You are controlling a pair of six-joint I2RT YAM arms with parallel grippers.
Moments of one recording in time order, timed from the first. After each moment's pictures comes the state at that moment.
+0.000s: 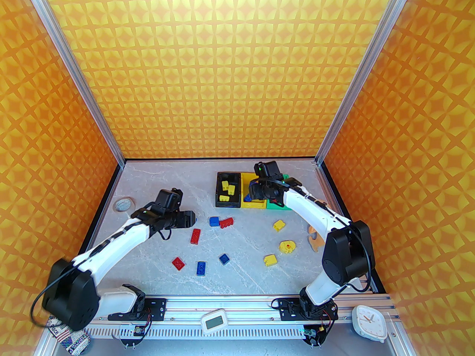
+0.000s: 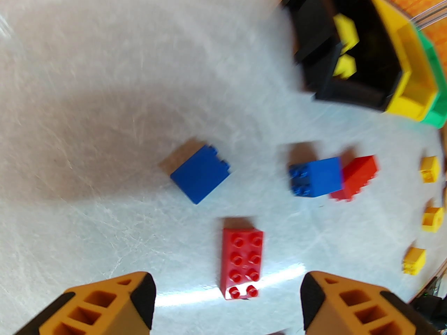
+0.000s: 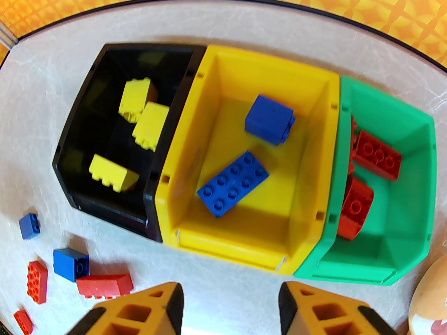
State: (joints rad) left arm -0.43 1.40 0.93 -0.56 0.07 -0.40; right arm 0.35 1.64 1.31 -0.60 0.06 0.15
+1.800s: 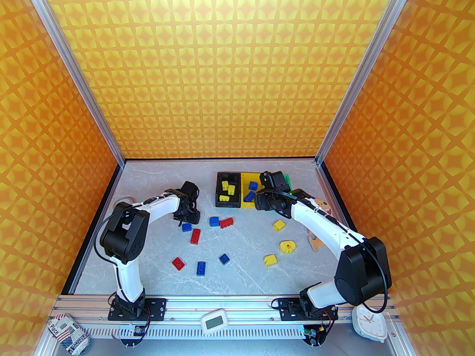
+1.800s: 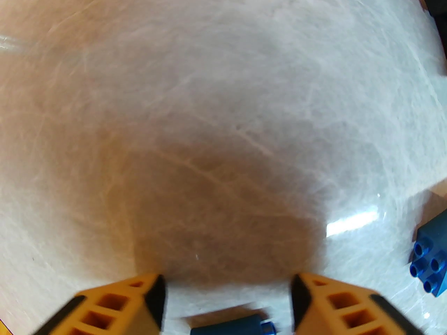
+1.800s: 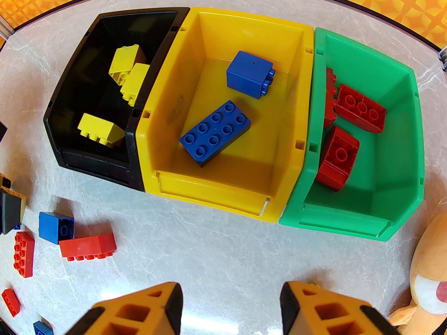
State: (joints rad) left arm -0.42 1.89 1.23 -0.68 -0.05 -0.22; right arm 0.35 1.49 1.15 -0.61 0.09 0.16
